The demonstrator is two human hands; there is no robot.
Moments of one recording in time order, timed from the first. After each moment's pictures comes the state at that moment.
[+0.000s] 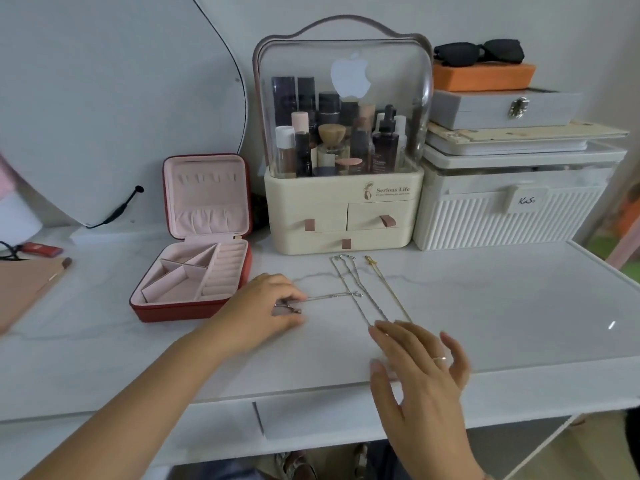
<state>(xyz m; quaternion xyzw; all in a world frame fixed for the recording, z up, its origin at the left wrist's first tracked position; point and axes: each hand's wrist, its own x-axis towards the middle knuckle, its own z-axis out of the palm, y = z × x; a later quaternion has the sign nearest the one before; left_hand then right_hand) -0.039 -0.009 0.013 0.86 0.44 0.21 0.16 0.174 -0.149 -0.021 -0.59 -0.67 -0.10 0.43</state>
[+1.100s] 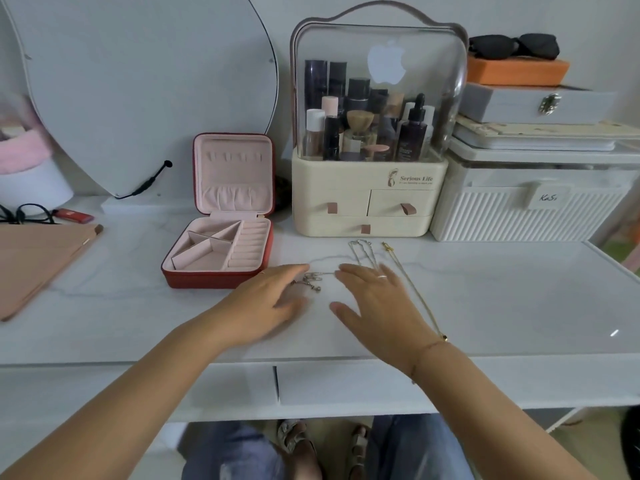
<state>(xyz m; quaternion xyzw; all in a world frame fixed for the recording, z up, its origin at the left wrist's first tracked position) -0.062 -0.054 0.020 0.83 0.49 0.16 0.19 0.144 -0.093 0.035 -0.56 -0.82 0.00 0.14</state>
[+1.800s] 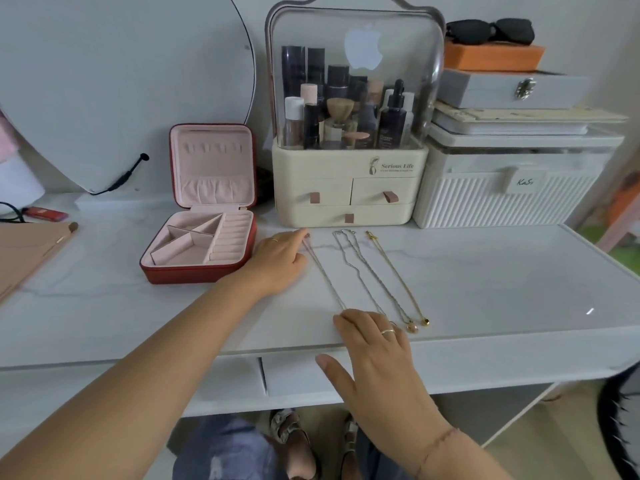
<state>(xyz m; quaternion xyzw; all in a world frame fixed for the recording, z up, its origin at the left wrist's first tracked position) -0.011 0.003 0.022 0.82 0.55 0.12 0.14 0.140 -0.168 -0.009 -0.61 -0.76 -0.06 0.21</state>
